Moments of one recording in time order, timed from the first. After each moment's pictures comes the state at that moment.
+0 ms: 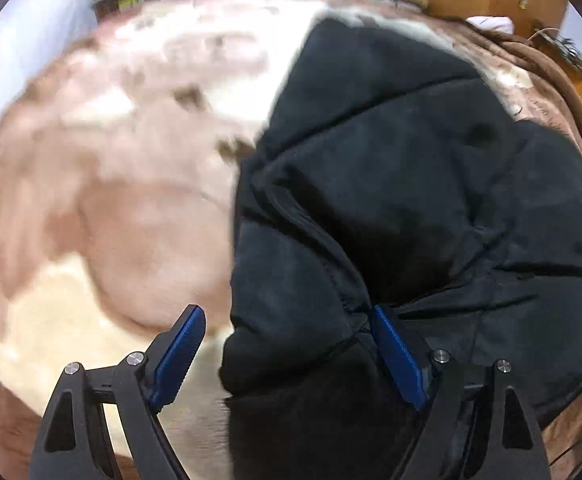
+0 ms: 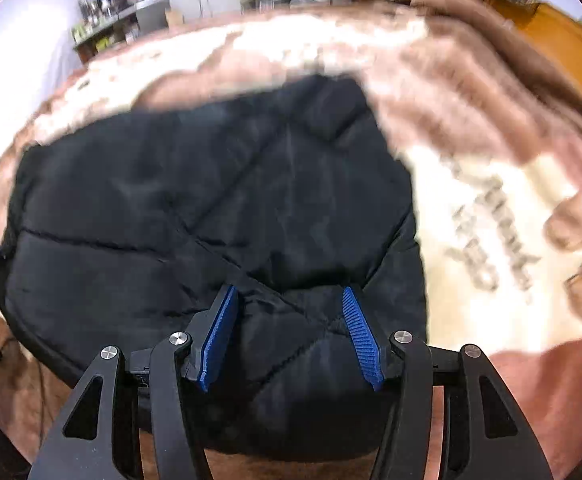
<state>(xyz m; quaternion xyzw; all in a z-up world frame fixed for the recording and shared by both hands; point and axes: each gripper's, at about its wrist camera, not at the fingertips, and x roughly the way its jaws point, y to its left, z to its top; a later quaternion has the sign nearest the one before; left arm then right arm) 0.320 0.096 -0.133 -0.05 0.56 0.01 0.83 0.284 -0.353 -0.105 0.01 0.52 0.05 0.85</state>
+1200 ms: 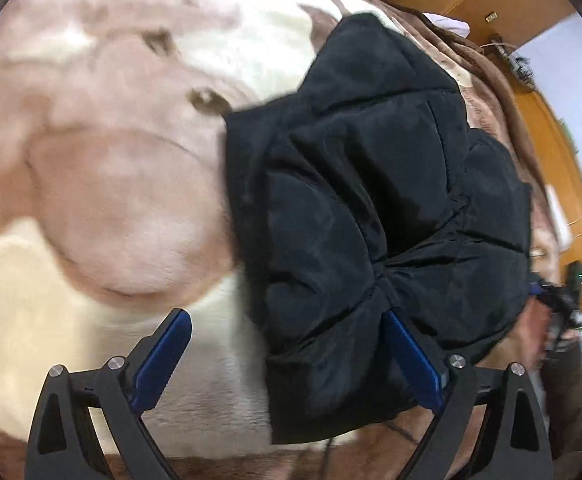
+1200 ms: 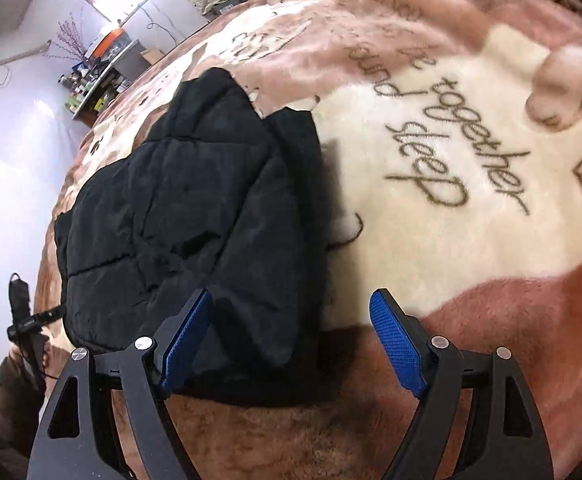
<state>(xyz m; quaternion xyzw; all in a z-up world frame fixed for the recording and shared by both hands) 0.347 0.174 -0.147 -0.17 0.61 -0.17 0.75 0.280 -0.458 -0.107 0.22 0.54 0.09 0.81</state>
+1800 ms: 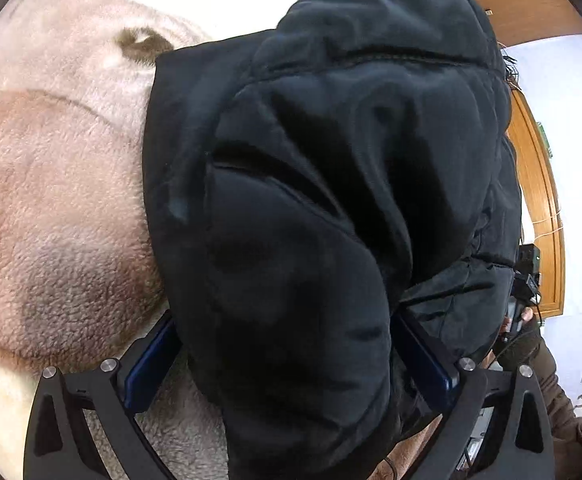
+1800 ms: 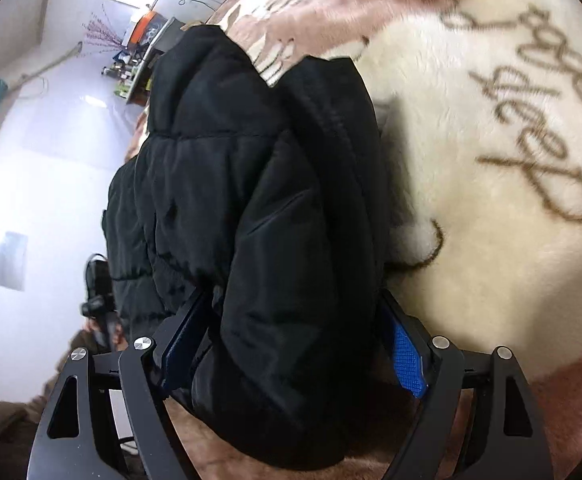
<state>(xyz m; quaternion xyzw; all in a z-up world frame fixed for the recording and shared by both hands) 0.393 0.163 -0.200 -0.21 0.64 -0.24 0.70 0.327 -0.461 -0.159 0.31 0.57 0.23 0.72</state>
